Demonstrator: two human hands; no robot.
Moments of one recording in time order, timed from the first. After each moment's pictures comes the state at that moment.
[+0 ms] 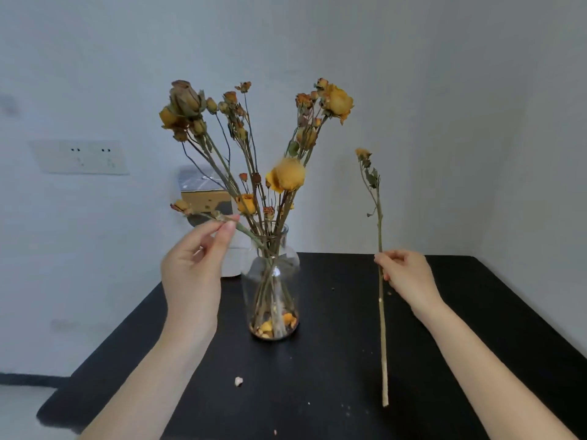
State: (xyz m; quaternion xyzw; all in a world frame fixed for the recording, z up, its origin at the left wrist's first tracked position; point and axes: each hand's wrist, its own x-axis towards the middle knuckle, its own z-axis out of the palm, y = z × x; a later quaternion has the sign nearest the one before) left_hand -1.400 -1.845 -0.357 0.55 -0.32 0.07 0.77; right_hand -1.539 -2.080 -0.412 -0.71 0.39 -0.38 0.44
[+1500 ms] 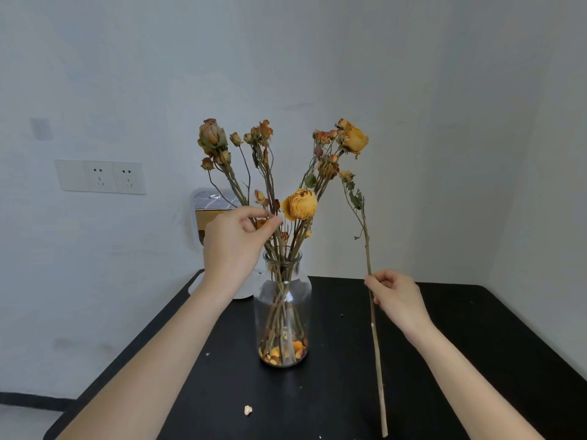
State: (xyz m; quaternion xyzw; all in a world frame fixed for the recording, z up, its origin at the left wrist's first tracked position) left_hand -1.350 -1.884 -0.316 0.69 -0.39 0.19 0.58; right_hand -1.513 -2.060 -0.402 -0.75 0.35 -0.38 0.42
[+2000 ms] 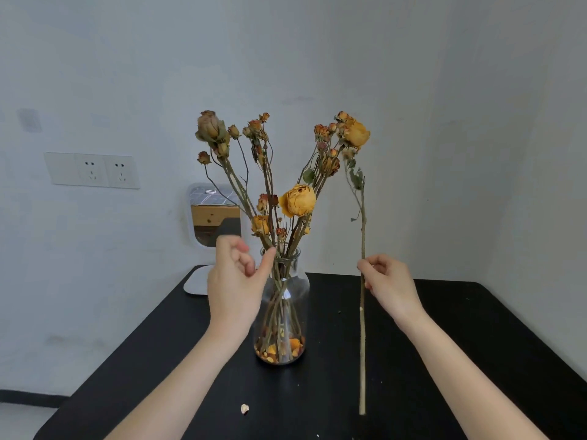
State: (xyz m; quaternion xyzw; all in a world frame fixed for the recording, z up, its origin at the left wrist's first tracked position) left_hand -1.361 -1.883 -0.379 0.66 -0.36 0.21 0.62; right_hand -1.504 -2.053 -0.387 -0.74 0.31 -0.40 0.44
